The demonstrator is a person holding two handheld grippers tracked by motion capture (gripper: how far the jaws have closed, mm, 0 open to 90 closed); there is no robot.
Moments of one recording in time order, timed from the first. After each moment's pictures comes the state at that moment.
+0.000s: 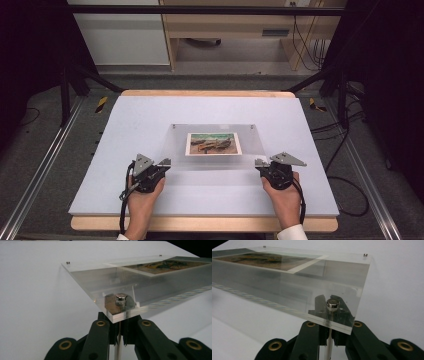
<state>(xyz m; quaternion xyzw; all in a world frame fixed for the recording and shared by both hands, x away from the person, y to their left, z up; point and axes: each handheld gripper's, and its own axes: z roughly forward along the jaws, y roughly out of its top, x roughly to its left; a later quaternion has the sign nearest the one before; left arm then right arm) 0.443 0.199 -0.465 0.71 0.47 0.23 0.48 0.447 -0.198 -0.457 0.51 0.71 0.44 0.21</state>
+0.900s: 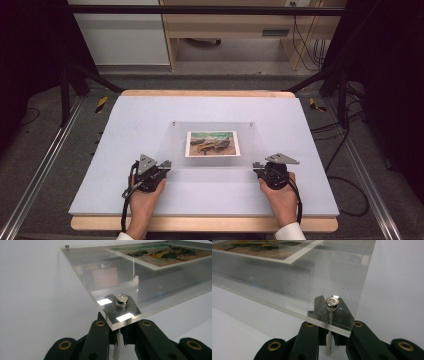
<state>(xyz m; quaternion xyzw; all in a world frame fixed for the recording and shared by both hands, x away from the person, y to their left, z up) 0.453 0.200 -0.482 0.72 0.47 0.22 0.45 0.455 -0.194 -0.473 0.52 0.73 0.41 0.20</state>
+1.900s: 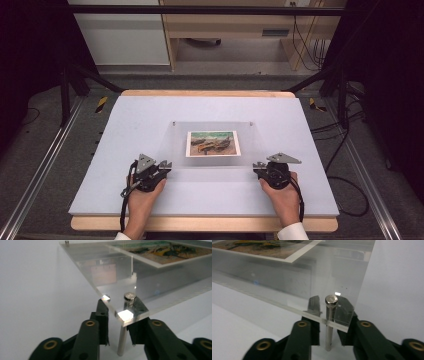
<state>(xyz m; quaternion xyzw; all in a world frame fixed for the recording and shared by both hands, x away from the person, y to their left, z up) 0.455 0.205 -0.481 0.73 0.48 0.21 0.44 0.456 -0.199 -0.472 0.51 0.73 0.40 0.19</state>
